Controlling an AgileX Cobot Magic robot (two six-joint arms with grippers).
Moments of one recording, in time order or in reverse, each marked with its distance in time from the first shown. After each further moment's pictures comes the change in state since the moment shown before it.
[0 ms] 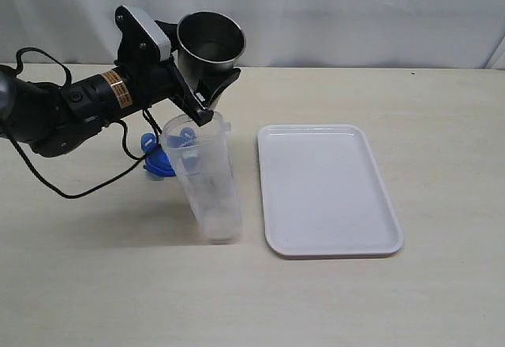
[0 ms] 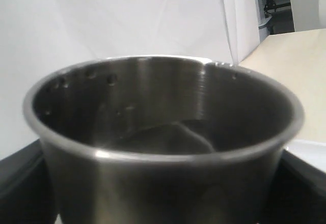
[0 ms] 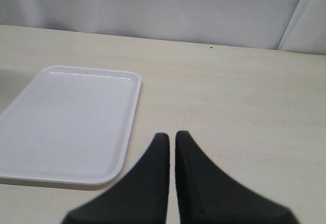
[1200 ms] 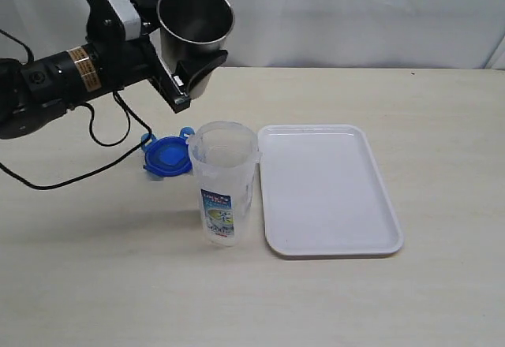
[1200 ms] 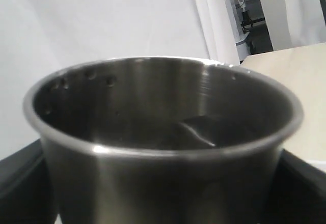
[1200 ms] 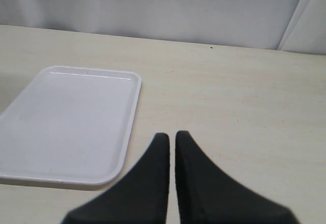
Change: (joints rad) left arm 0.075 -0.122 0.033 0.176 -0.046 -0.092; right arm 0.000 0.000 0.000 0.000 0.000 0.000
